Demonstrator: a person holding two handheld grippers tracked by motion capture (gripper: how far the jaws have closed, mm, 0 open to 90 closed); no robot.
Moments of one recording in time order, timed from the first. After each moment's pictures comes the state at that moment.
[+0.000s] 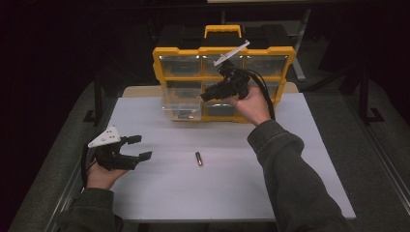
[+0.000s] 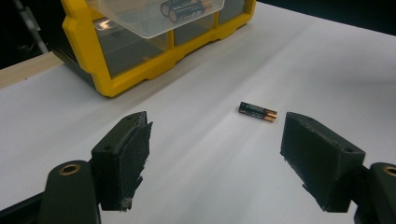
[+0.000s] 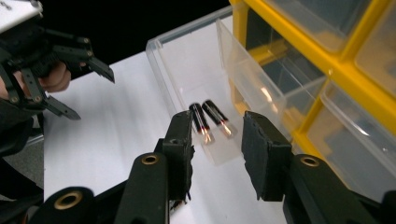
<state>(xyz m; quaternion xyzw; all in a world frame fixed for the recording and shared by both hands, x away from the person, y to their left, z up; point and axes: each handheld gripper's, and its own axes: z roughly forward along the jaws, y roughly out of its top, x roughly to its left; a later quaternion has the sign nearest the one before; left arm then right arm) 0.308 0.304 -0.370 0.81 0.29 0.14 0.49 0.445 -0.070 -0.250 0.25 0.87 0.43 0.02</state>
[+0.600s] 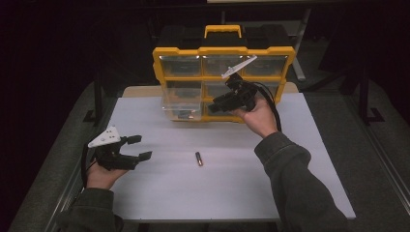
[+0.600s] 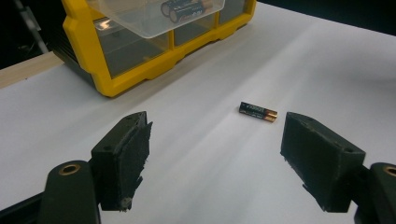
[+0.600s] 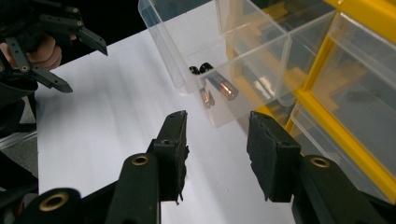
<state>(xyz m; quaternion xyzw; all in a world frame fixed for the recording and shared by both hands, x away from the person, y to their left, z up) 0.309 0.304 -0.370 0.81 0.29 0.14 0.49 0.429 -0.087 -0.276 0.26 0.87 0.42 0.02</state>
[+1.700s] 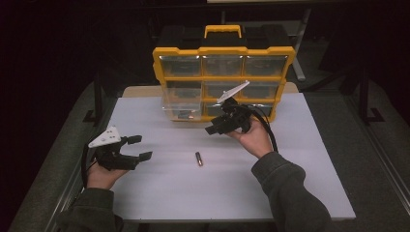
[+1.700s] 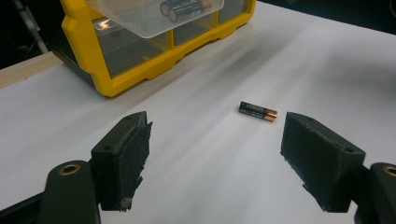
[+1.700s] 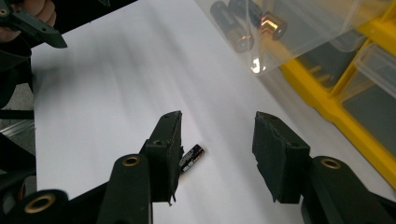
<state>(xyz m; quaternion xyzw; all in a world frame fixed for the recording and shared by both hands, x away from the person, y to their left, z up) 0.309 0.304 -0.370 0.81 0.29 0.14 0.49 0.403 -0.074 -0.330 0.27 0.88 0.40 0.00</state>
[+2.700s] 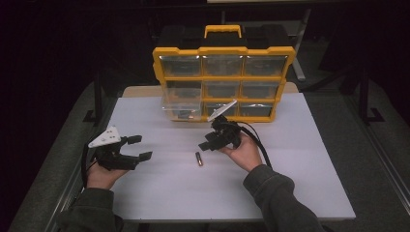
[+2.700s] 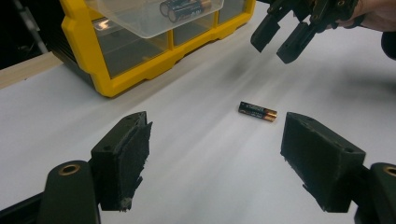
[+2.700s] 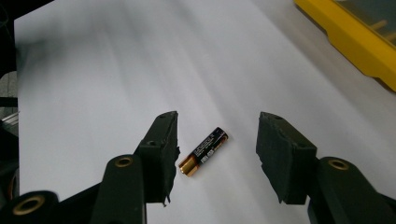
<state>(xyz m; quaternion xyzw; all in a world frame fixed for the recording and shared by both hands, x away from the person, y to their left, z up) 0.308 0.304 -0.370 0.81 0.28 0.14 0.49 0.388 -0.049 -0.379 0.27 0.89 0.37 -0.02</state>
